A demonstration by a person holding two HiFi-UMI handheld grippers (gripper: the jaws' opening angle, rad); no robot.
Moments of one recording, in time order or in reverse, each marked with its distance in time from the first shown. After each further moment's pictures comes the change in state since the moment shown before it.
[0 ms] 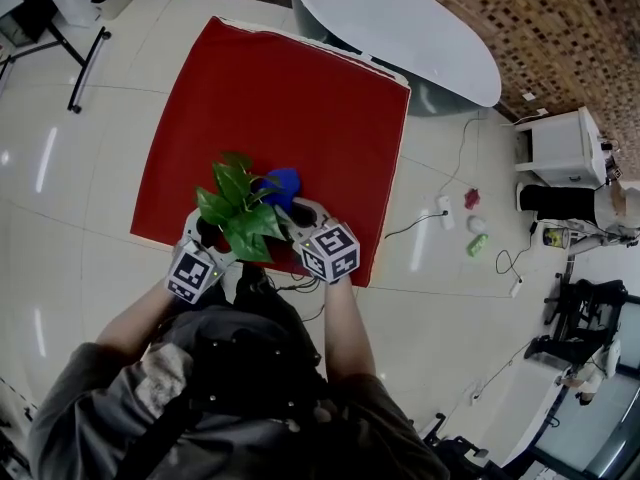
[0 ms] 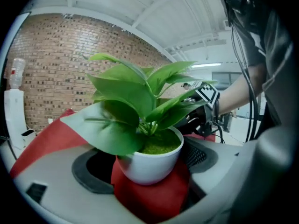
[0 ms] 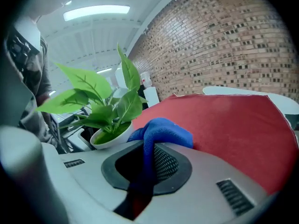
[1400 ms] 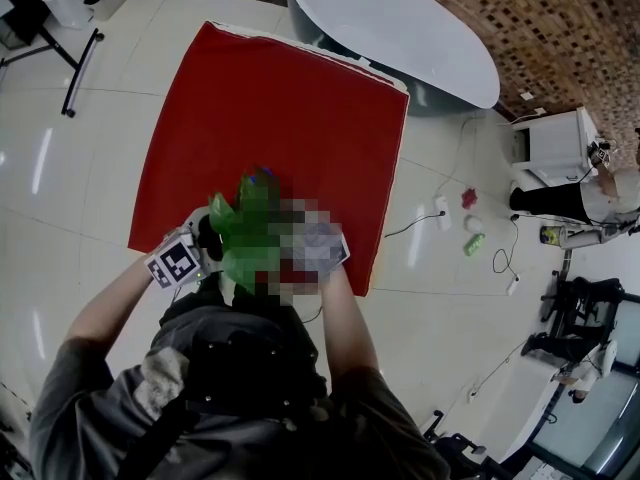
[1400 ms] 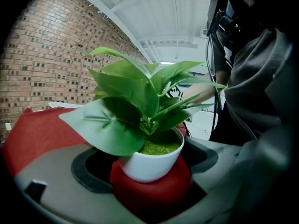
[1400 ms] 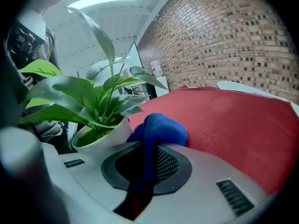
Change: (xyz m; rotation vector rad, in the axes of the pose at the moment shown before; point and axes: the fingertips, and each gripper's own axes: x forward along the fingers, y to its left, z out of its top) left arm 0.018 -0.010 0.005 0.122 0.098 -0.441; right arm 0.037 -0.016 -0.007 -0.101 0.138 0.103
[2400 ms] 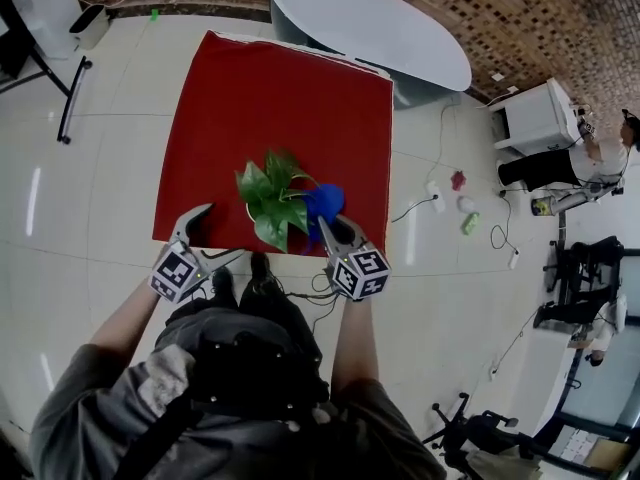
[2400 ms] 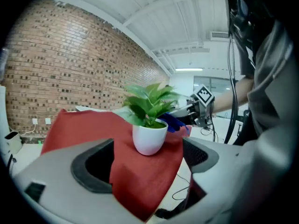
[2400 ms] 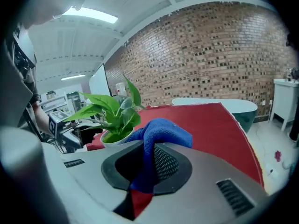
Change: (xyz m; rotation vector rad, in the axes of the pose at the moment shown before) left arm -0.111 -0.025 -0.010 -0.089 -0.095 0.231; right arm -0.125 0.056 0.001 0.239 -0.275 -0.482
